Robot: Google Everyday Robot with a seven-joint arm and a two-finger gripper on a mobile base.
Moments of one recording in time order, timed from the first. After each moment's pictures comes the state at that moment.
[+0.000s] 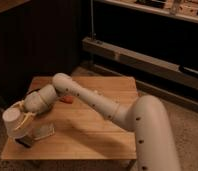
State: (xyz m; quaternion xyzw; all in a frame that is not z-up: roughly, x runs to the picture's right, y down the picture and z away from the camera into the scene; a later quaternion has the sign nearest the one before) arm -0.367 0.121 0.601 -0.39 -0.70 -0.07 0.59
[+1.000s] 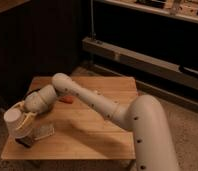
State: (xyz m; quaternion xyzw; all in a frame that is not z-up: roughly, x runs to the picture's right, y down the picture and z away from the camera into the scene) arm -0.359 0.120 0.614 -0.38 -0.70 -0.05 0.60
